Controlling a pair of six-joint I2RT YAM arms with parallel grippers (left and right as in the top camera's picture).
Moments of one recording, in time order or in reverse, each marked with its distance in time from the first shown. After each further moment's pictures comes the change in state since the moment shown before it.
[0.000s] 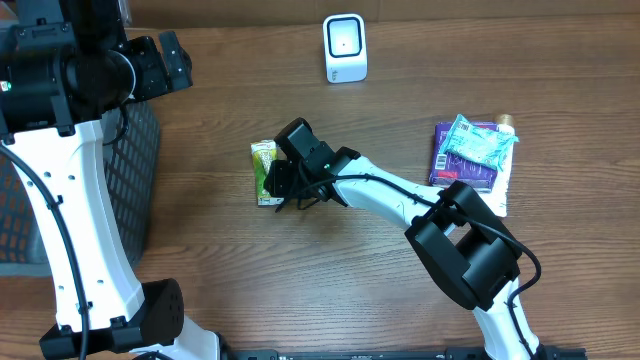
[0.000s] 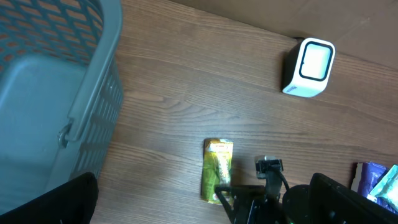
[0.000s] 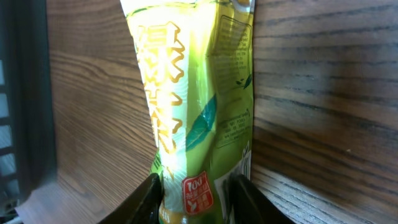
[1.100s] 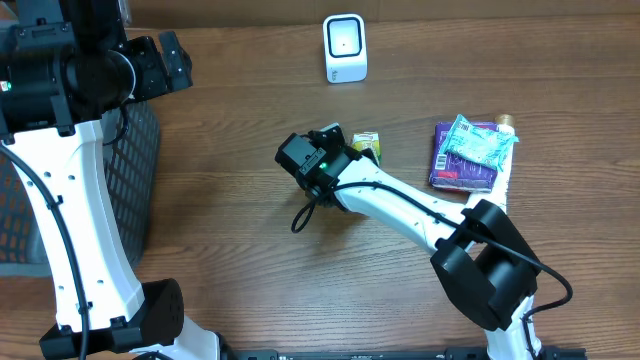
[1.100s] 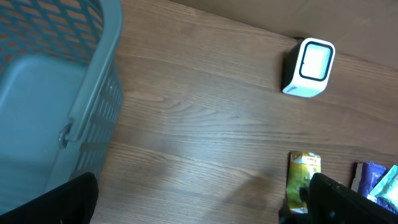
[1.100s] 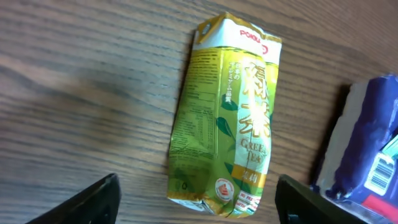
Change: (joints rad) left arm 0.000 0.000 0.000 0.000 0.000 0.000; right arm 0.041 -0.119 0.067 -0.639 0.816 -0.306
